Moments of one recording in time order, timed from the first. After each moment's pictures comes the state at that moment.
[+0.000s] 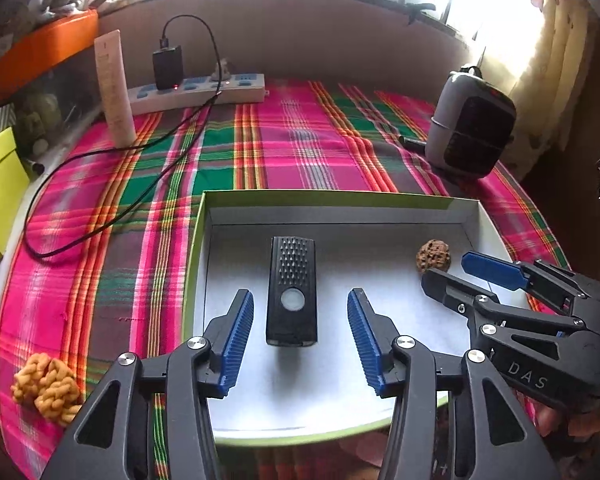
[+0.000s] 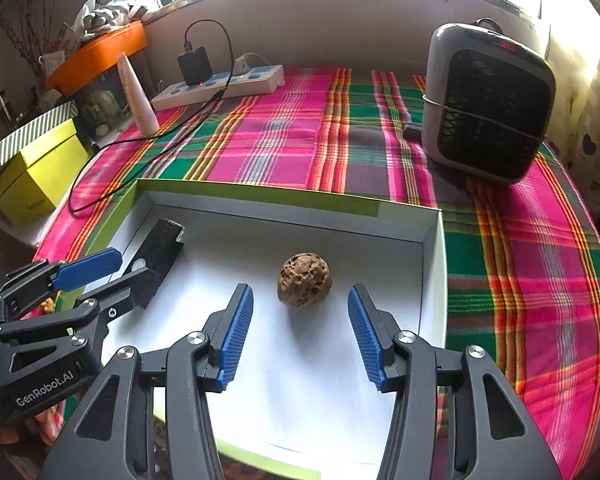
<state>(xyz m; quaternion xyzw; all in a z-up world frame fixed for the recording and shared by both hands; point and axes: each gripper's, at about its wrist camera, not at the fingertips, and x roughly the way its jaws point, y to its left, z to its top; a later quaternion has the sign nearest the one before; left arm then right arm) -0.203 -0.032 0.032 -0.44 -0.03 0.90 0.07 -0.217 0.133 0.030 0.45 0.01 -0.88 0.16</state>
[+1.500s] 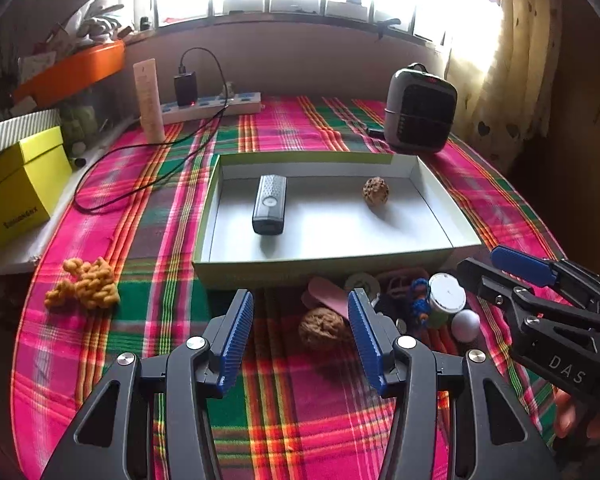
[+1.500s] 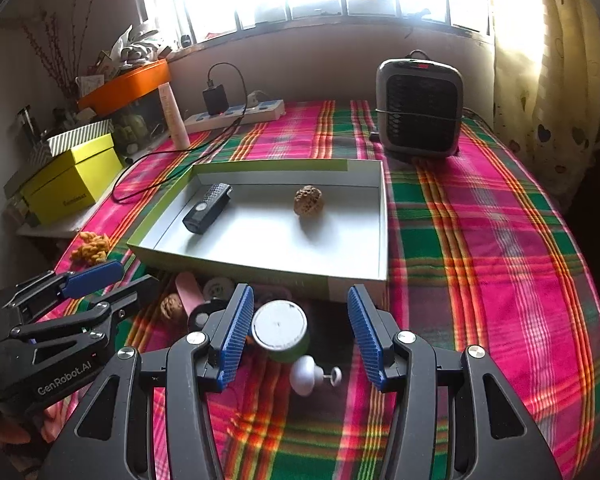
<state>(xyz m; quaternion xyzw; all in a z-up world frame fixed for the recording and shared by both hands) -0.085 -0.014 0.046 -0.40 -0.01 0.92 0.05 -0.091 0.156 0.051 0.38 -0.01 -0.91 0.14</state>
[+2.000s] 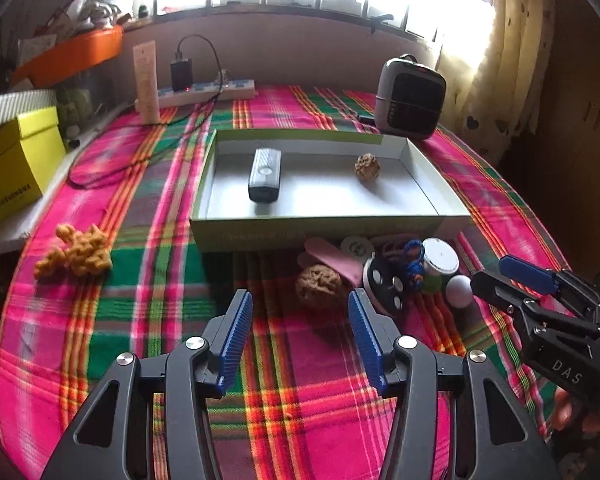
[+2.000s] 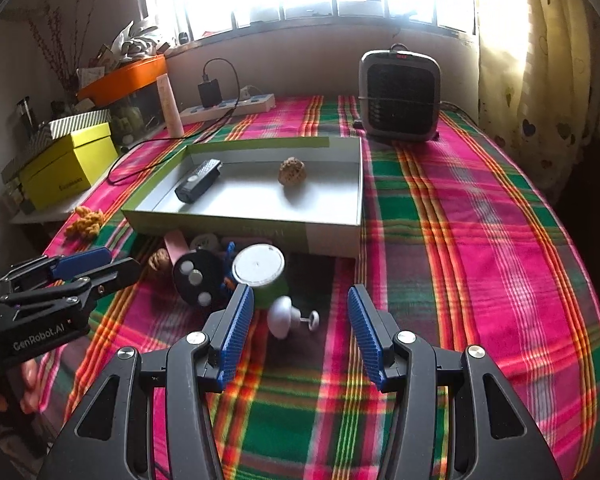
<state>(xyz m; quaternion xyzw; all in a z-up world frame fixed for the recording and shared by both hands) -0.066 -0.023 0.029 -0.41 -0.03 0.91 0.08 -0.062 0.170 0.031 0.38 0.00 -0.92 0.13</state>
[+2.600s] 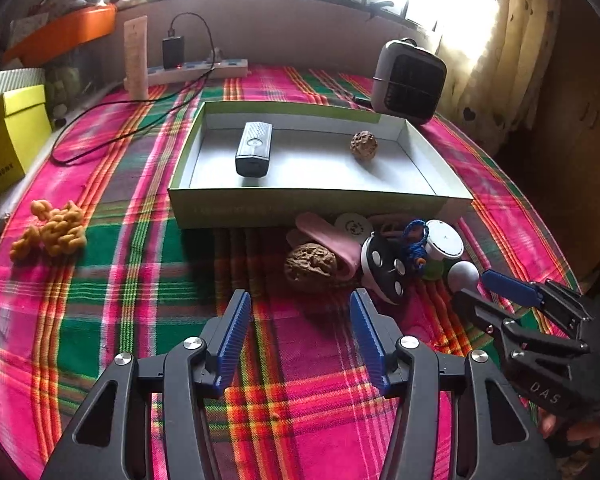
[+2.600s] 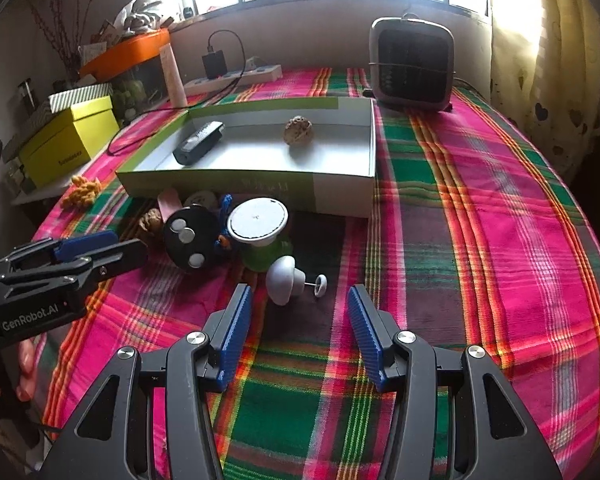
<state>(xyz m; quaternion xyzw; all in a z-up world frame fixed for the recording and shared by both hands) -0.072 -0.020 0.011 -0.42 -0.04 0.90 0.10 -0.065 0.166 0.007 0.41 0.01 -0.90 0.14</state>
